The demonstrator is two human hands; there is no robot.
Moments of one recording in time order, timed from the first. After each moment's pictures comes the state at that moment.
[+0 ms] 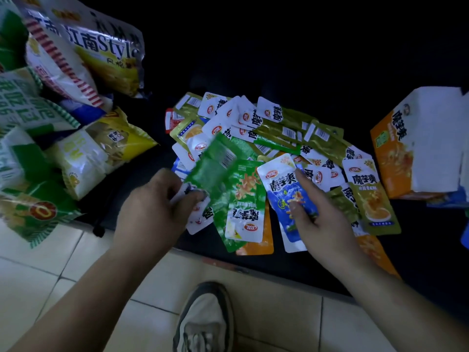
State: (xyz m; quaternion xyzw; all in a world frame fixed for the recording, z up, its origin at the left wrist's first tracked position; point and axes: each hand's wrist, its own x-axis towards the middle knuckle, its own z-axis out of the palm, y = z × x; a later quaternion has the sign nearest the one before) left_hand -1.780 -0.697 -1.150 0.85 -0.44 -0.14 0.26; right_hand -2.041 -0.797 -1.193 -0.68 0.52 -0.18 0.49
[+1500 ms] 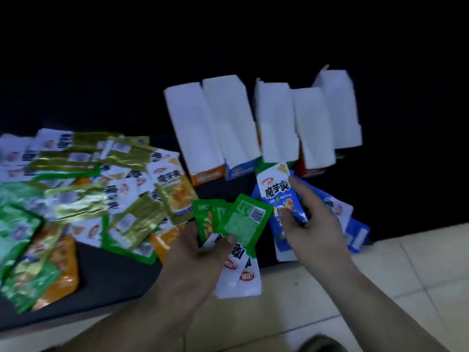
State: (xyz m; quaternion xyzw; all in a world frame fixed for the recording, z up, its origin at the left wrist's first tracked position) left_hand -2.124 -0.768 -1.134 0.63 -0.28 -0.65 0.33; right_hand -2.326 -0.794 -1.162 -0.53 0.70 -0.35 0.33
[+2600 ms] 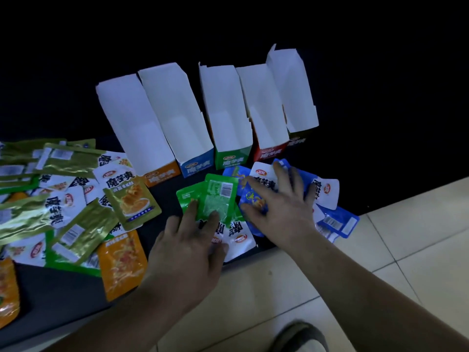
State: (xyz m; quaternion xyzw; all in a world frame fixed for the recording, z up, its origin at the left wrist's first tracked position) left_hand -2.162 -0.780 -1.198 0.58 -0.80 -0.16 -0.03; right_hand -2.380 -0.824 -1.218 -0.68 0.72 -0.04 0.09
